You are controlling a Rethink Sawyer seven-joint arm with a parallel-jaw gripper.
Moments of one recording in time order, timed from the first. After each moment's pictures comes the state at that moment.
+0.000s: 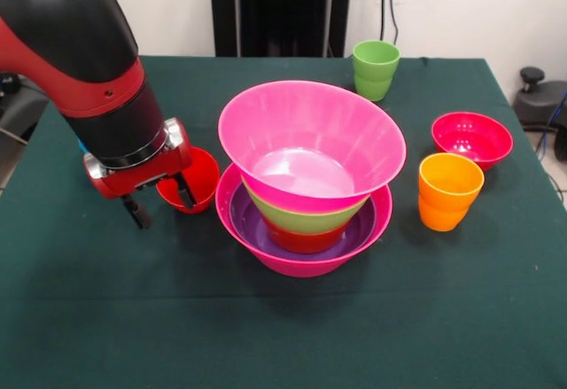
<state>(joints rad) -0.86 -0.28 0.73 1.18 -0.64 1.09 1.26</state>
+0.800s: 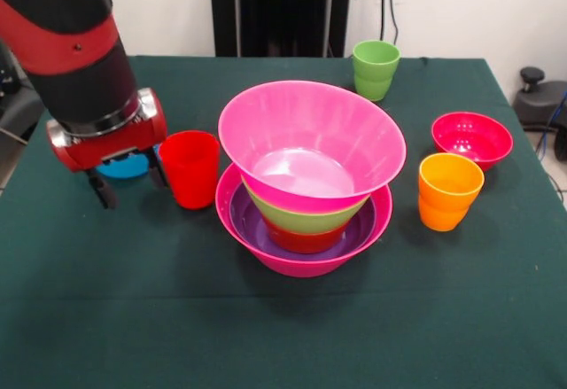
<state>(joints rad) -0.86 -0.37 0.73 1.19 -0.64 1.12 1.26</state>
